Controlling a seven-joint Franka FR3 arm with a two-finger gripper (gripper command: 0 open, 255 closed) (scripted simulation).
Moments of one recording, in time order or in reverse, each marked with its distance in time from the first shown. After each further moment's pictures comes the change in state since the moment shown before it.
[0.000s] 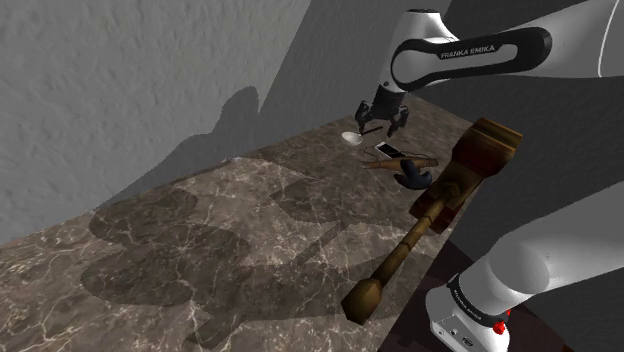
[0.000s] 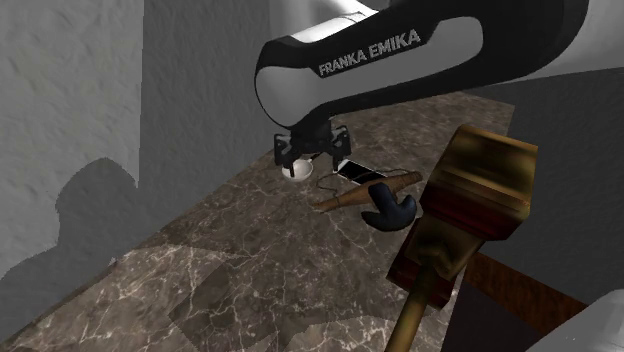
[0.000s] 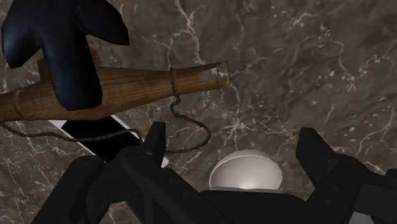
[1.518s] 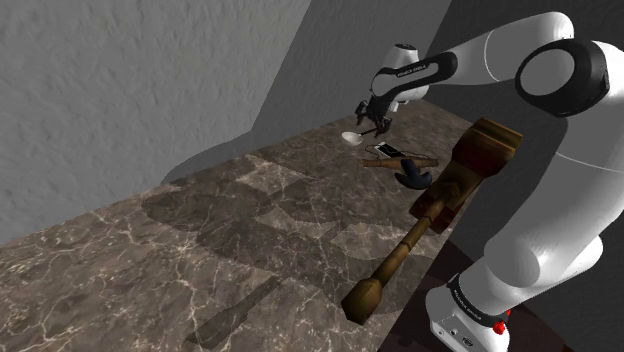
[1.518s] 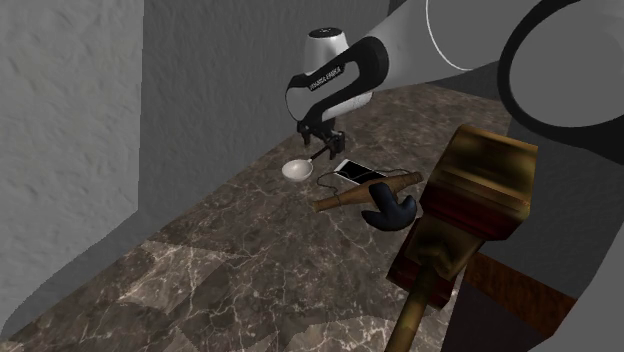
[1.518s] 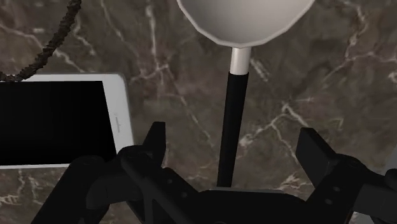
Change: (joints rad) arm -0.122 0.520 -0.123 0.340 -0.020 0.288 0.556
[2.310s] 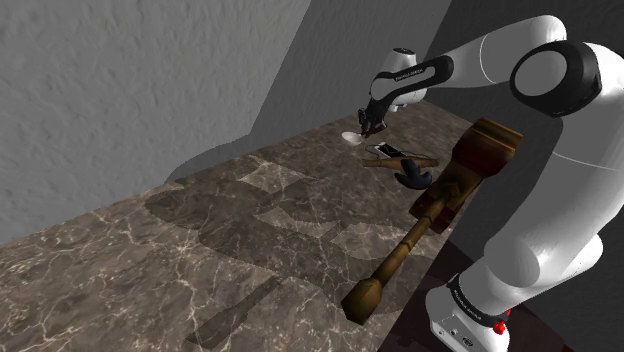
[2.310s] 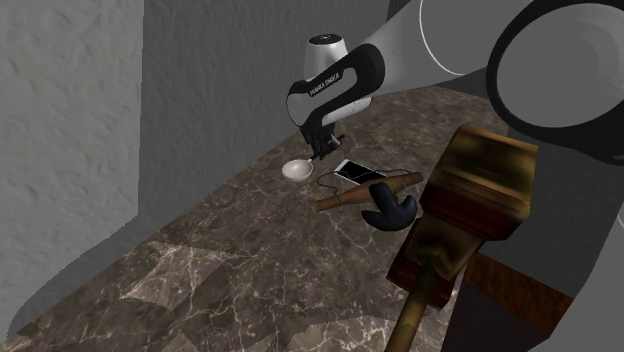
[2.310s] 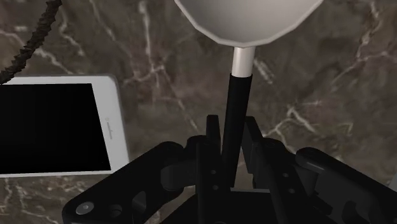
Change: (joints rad) arm -0.002 0.025 -0.002 0.001 -0.002 0.025 0.000
